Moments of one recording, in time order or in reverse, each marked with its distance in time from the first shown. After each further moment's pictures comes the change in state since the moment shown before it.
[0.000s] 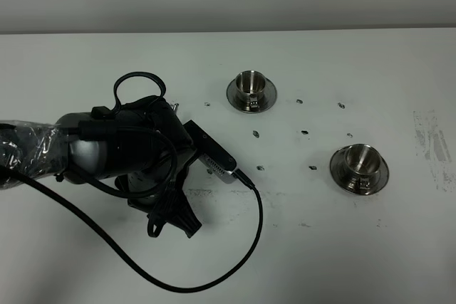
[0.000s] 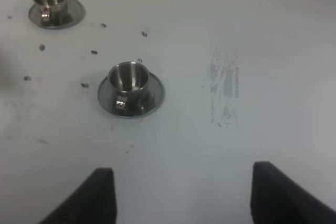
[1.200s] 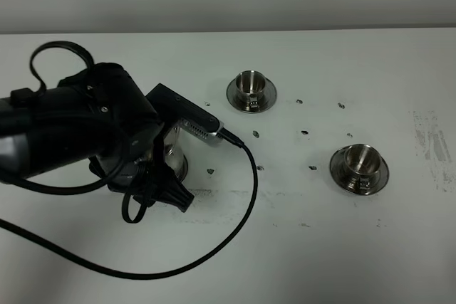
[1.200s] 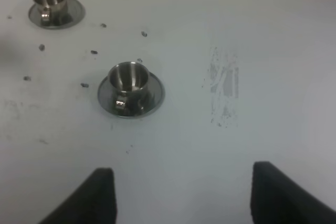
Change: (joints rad) left arm 0.006 -0.216 0.000 -0.032 0.076 -0.097; right arm 0.000 0.000 0.000 0.000 0.000 0.000
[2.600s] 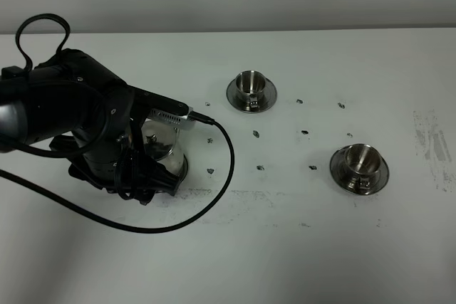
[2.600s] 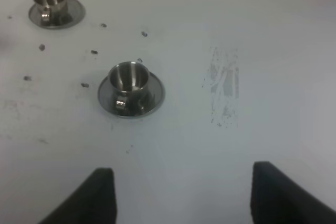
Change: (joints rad) left arm 0.177 0.084 0.000 -0.166 -0.045 0.037; right arm 0.000 0.000 0.000 0.000 0.000 0.000
